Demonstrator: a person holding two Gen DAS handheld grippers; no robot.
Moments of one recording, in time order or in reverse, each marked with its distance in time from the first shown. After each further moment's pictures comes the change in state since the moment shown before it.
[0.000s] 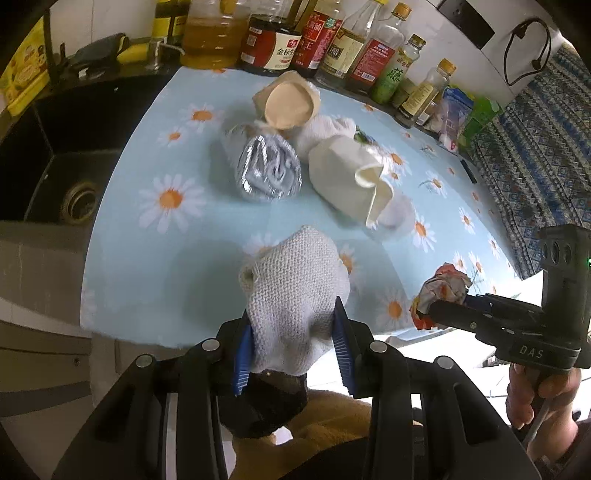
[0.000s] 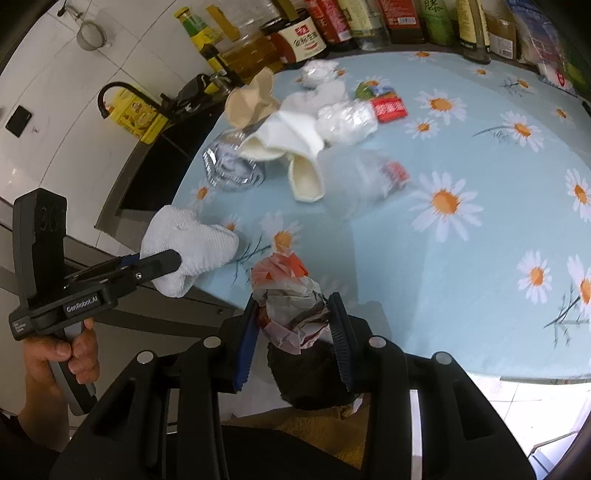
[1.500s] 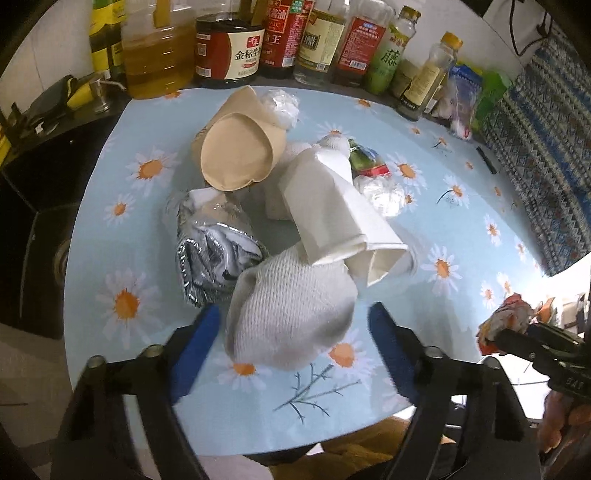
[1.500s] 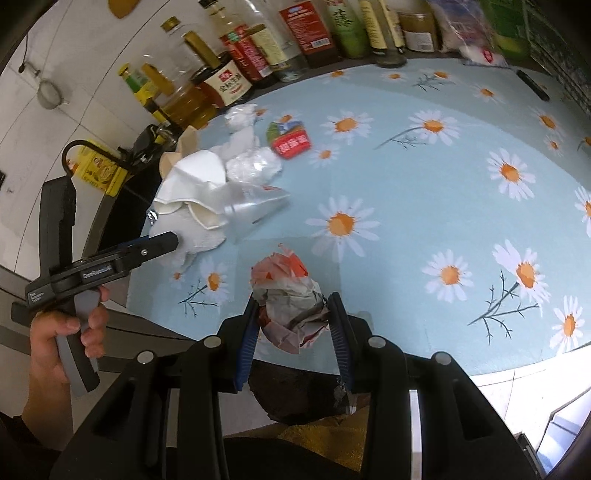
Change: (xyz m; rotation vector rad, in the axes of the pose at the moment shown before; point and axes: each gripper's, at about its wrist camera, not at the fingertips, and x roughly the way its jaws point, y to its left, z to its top) left arm 0.066 -0.034 0.080 0.137 0.039 0.084; right arm -0.041 -0.071 0.009 0.176 -0.117 -0.085
